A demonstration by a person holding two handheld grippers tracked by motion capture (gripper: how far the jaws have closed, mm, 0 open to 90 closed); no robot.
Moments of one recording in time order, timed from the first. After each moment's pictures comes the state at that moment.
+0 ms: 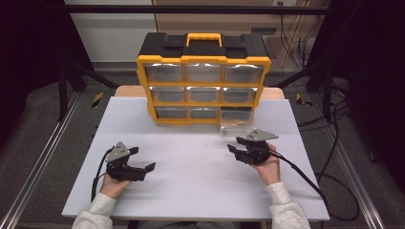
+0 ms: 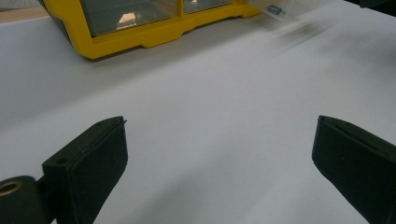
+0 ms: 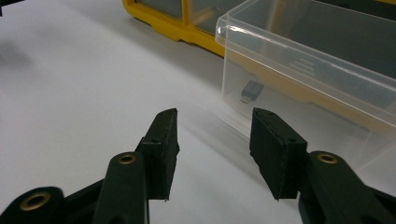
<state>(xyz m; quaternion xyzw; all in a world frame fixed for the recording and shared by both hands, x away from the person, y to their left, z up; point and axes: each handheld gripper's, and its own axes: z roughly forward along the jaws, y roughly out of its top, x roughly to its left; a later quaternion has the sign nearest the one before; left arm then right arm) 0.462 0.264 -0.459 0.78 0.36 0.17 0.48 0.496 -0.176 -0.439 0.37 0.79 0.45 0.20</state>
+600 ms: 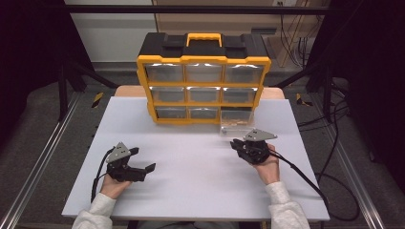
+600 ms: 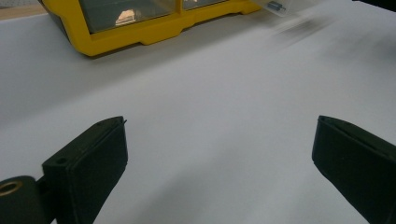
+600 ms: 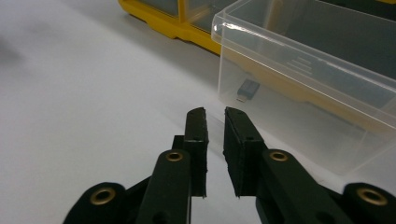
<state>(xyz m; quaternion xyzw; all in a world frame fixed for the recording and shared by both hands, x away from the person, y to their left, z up) 0.462 0.264 -0.460 0.78 0.36 0.17 0.48 0.497 -0.176 -0.440 0.37 0.79 0.44 0.21</state>
